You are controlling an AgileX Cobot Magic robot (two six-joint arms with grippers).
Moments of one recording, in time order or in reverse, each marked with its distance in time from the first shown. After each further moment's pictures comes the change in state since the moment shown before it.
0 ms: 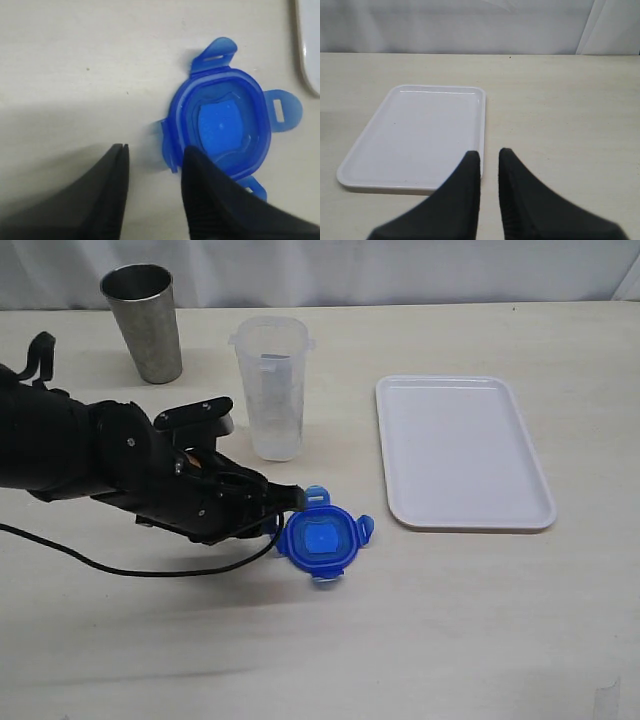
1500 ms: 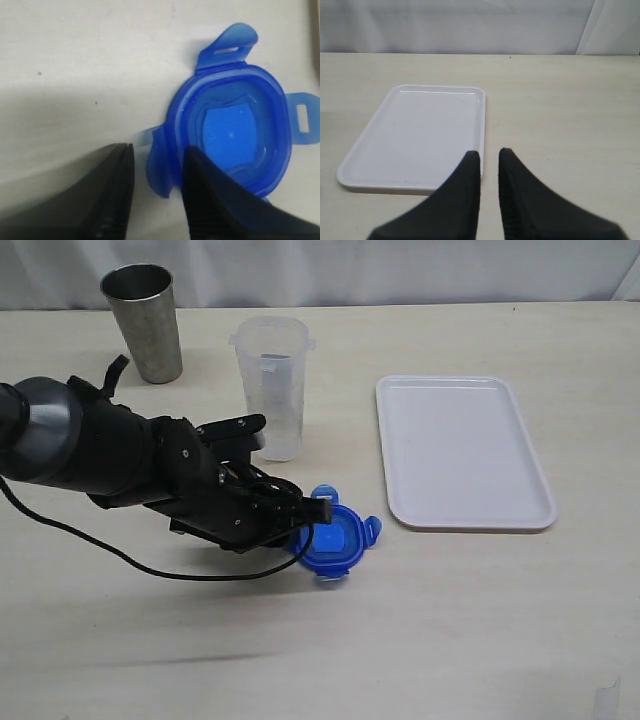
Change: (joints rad) left arm -0.035 0.146 -0.082 -0.061 -0.027 0.046; right arm 0.000 0.000 0.000 0.000 0.000 0.000
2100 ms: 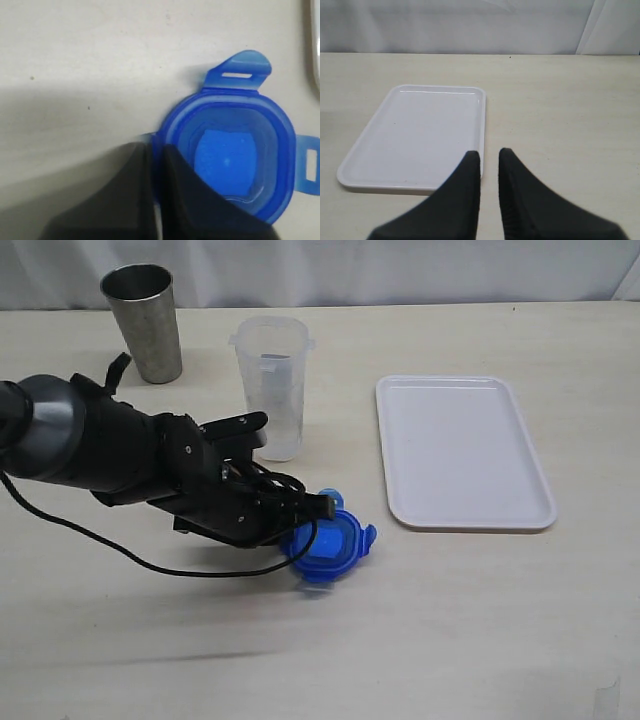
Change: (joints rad) left arm 0.000 0.006 -0.013 -0.019 0.007 0.000; right arm 0.000 0.000 0.000 0.000 0.000 0.000
